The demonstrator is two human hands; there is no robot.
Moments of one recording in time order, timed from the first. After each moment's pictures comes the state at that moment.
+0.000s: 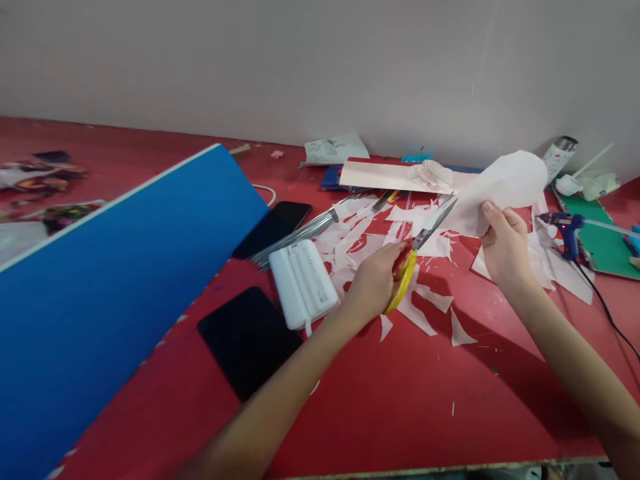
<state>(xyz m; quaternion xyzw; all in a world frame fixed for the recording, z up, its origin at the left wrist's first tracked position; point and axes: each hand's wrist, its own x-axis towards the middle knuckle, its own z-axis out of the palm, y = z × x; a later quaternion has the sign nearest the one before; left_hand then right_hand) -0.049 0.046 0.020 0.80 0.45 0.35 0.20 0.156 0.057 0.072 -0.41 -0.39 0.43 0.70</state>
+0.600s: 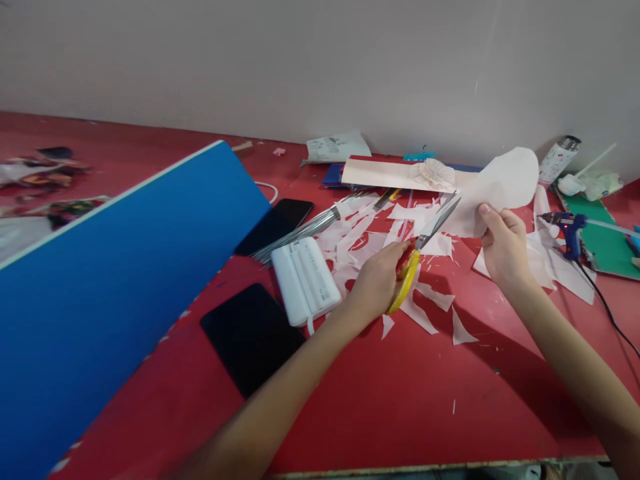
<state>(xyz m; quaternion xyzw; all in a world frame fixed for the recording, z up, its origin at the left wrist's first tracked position) -0.047 0.044 0.019 0.79 0.45 0.35 0.22 0.154 0.056 0.069 -0.45 -0.46 0.38 0.67</state>
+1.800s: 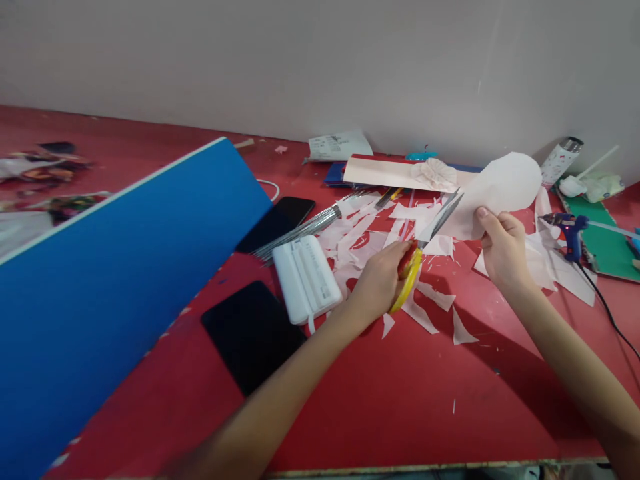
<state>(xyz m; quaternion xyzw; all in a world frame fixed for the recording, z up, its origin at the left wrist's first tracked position) -0.045 0.040 0.028 0.79 0.43 0.37 0.23 0.153 0.054 0.068 -0.47 -0.48 0.36 0.65</state>
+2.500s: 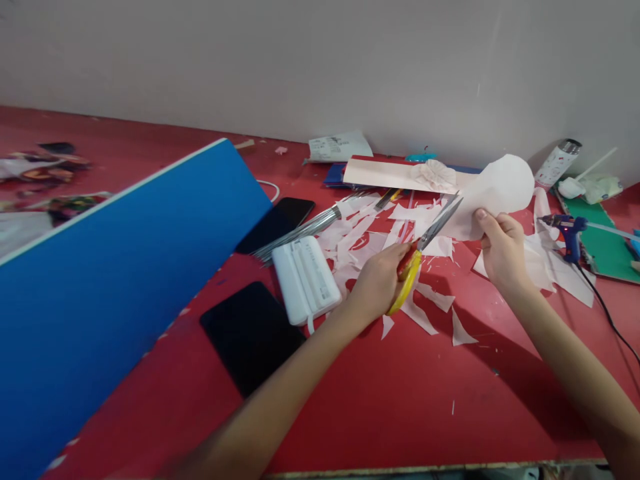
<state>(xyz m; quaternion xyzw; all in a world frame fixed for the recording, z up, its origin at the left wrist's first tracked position) -0.045 0.042 0.024 0.79 0.42 0.38 0.22 0.155 0.056 0.067 -0.47 -0.49 0.35 0.65</state>
